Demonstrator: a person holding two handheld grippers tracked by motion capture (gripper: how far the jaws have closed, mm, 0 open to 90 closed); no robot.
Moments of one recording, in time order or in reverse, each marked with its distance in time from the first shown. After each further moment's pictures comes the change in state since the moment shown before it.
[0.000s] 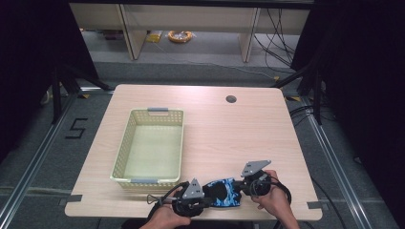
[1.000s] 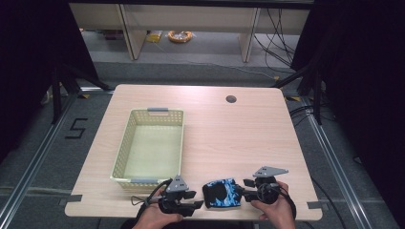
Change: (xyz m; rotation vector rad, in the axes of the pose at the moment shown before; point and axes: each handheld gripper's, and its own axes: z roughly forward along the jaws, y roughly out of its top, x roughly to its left) left arm 0.018 -0.013 -0.026 -0.024 0.036 -0.214; right arm 0.015 -0.024 -0.015 -0.132 -0.095 0.357
